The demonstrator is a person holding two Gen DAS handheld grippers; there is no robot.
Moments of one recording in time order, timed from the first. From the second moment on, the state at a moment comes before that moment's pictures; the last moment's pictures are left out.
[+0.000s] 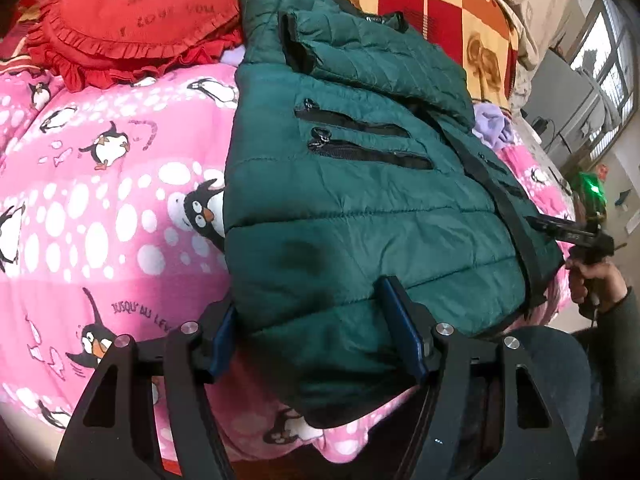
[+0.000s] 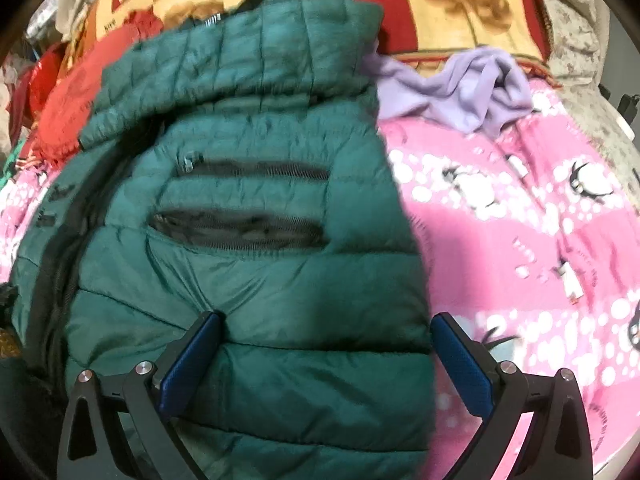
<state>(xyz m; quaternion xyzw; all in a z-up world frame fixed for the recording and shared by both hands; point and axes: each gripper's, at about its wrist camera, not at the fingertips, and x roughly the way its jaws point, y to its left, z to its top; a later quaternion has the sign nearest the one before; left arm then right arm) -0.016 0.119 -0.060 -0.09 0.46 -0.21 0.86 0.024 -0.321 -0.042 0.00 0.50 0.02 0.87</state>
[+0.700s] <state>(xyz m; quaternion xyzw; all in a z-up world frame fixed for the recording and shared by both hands) -0.015 0.116 -0.050 -0.06 0.42 -0.19 0.88 -0.038 -0.361 -0.058 0.15 0.46 0.19 0.85</state>
